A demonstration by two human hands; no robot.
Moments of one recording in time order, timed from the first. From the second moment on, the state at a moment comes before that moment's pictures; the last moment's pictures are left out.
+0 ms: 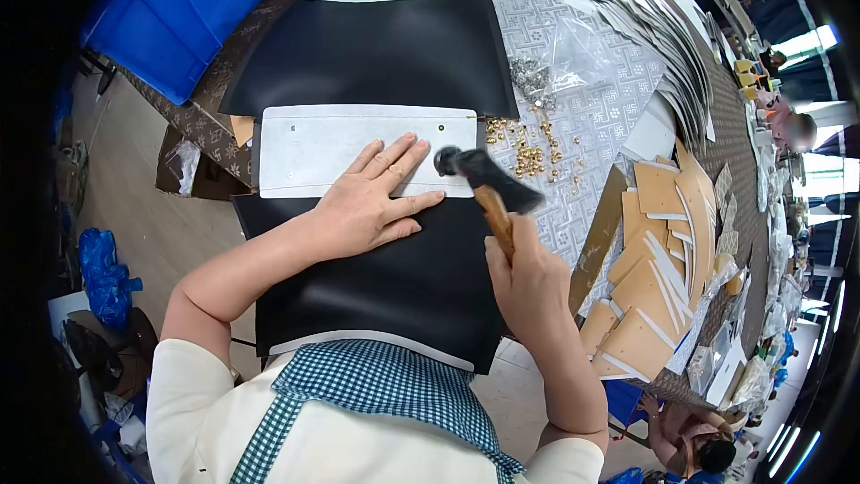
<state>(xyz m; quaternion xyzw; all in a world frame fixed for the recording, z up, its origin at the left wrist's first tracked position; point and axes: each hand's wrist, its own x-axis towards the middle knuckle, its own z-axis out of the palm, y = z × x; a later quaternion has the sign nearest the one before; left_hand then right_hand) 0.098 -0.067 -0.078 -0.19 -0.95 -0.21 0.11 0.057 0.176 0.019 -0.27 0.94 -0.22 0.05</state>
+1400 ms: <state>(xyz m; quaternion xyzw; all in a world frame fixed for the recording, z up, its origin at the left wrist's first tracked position) 0.107 -0.067 -0.069 -0.18 -0.95 -0.21 0.10 0.028 0.144 0.019 -0.29 0.88 -0.36 -0.11</state>
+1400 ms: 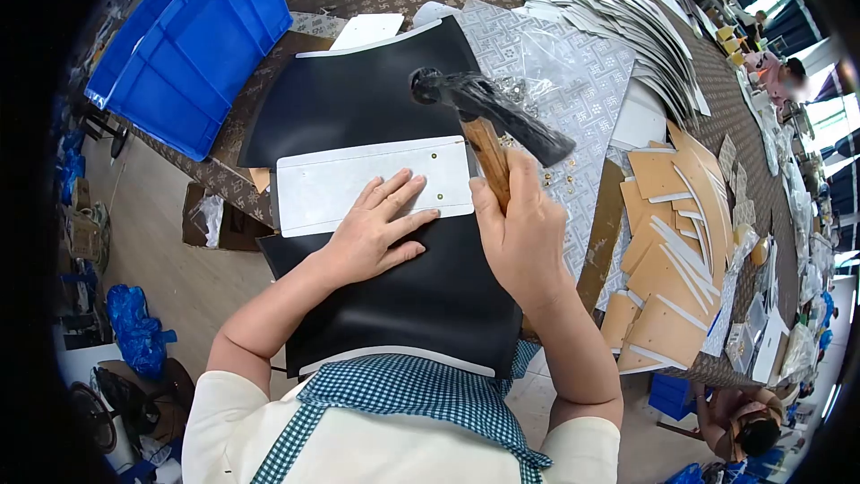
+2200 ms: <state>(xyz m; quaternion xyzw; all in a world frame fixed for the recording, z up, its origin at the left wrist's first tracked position) 0.170 -0.152 -0.068 0.22 -0.82 -0.40 0.34 0.037 0.334 -0.040 -0.07 0.96 -0.24 0.09</state>
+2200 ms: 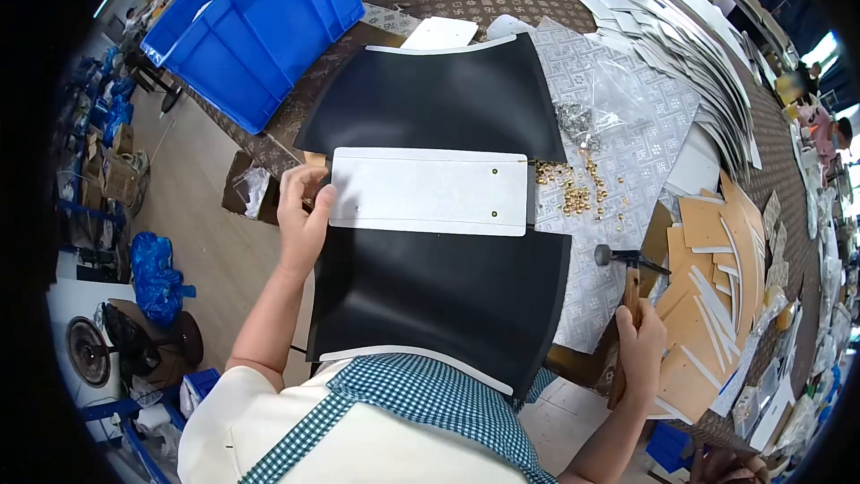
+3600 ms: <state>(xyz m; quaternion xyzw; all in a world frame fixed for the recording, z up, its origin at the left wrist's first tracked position) -0.045 -0.135 0.298 -0.09 -0.57 -0.75 0.33 0.106 0.266 -0.073 -0.02 0.73 -0.66 -0.16</state>
